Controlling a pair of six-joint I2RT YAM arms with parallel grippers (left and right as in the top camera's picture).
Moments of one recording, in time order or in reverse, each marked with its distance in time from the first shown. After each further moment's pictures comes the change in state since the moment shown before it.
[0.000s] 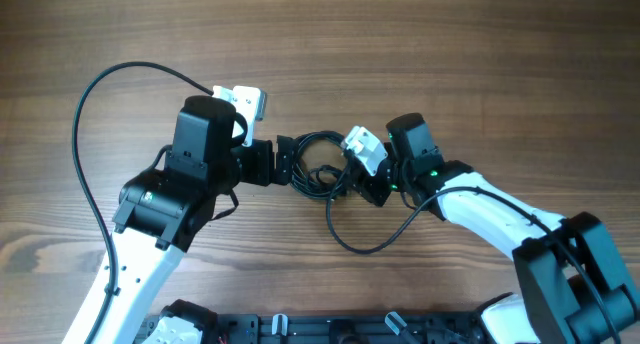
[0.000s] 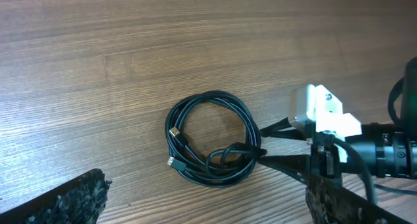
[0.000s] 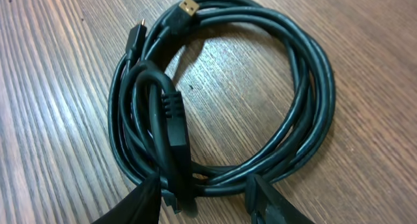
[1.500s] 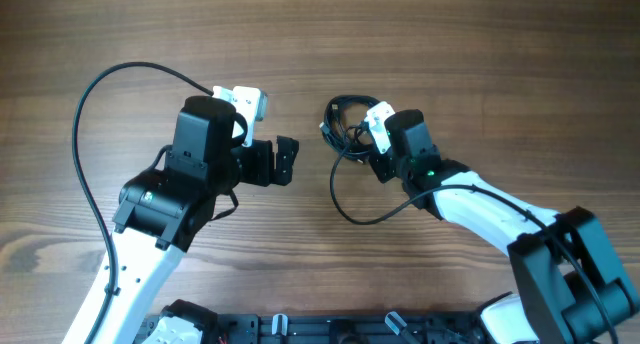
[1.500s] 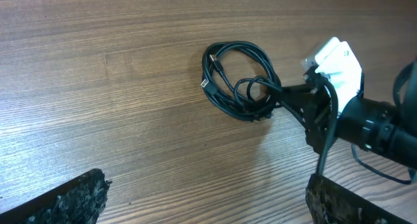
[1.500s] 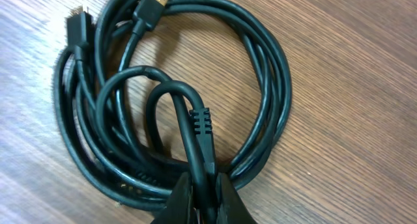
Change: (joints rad) left arm 0.000 0.000 0.000 -0.004 0.000 0.000; right arm 0.006 0.032 0.000 0.136 0.535 0.190
